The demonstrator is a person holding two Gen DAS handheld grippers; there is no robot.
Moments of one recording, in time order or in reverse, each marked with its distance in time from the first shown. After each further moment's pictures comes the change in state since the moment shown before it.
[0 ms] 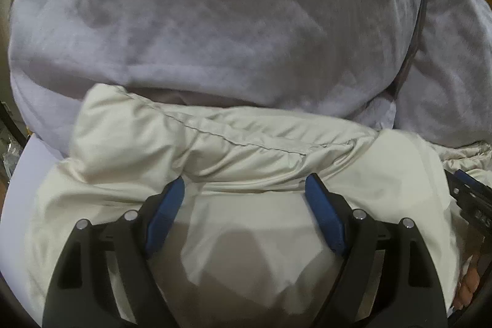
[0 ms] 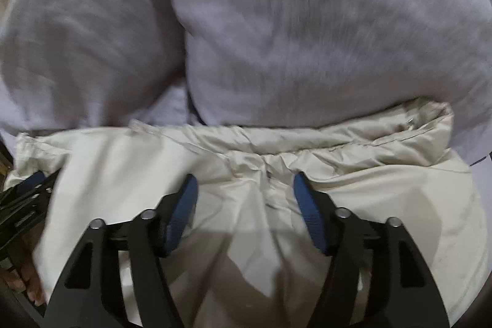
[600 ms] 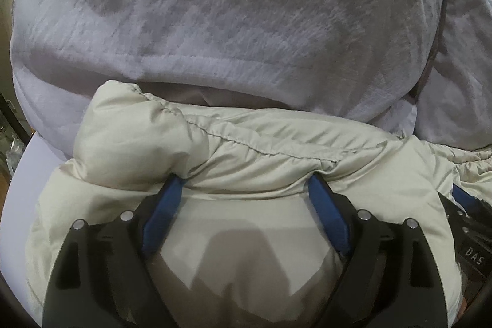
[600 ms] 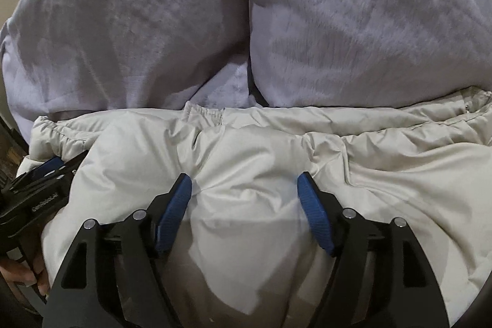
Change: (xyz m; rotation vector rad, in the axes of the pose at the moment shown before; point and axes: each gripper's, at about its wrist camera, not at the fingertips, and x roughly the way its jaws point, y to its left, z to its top) left arm 0.038 0.026 0.006 -0.012 0.002 0.032; right arm 0.035 0.047 -0.016 -0.036 0.030 0.079
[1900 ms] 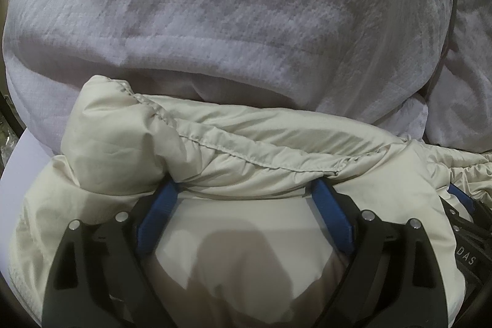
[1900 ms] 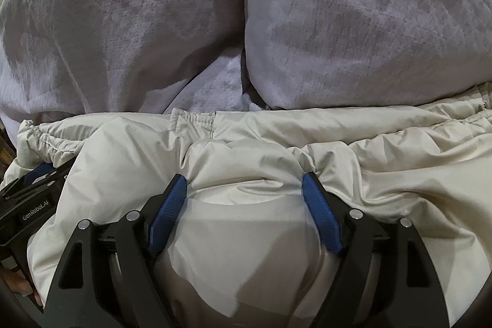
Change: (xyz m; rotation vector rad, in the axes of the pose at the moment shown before) left arm 0.045 -0.005 -0.015 -0.011 -0.007 0.001; right arm 0.040 0.004 -0.003 0.009 -0.026 -0.025
